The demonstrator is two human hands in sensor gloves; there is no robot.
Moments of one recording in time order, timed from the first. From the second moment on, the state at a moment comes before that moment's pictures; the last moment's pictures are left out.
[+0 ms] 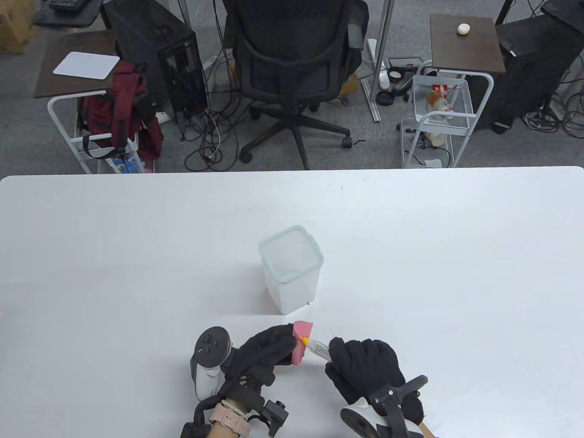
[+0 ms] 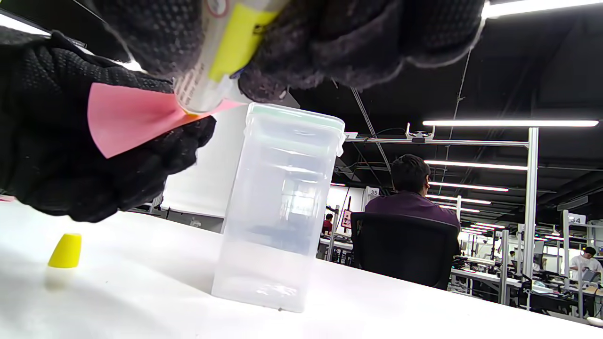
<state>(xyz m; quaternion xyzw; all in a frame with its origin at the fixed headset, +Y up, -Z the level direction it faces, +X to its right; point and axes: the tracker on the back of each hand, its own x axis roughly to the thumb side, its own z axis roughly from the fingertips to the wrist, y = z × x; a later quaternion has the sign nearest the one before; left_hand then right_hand) -0.134 -0.757 -0.229 -0.16 -0.09 0.66 0.73 0.102 -0.693 -0.155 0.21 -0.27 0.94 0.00</state>
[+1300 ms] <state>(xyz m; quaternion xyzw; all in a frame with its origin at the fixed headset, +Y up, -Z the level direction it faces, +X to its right) -0.129 -0.761 -0.229 -0.16 -0.10 0.64 0.74 0.101 -0.690 -0.148 0.20 -0.32 0.92 -0.03</state>
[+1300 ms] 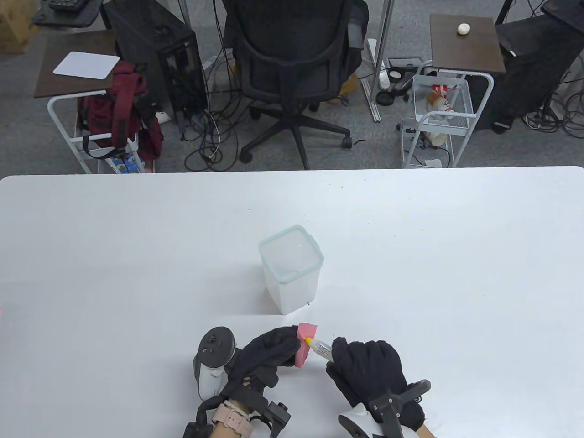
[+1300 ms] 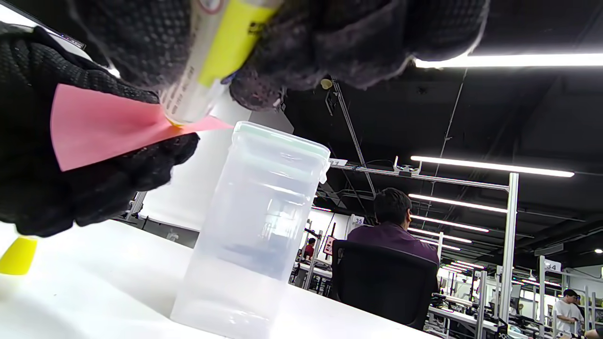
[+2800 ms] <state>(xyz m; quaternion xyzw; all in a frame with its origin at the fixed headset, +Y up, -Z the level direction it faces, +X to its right) -0.130 -0.763 -0.229 -0.17 -0.09 0.65 0.73 0.095 -0.692 -0.142 0.23 -0.33 0.91 -0.05</state>
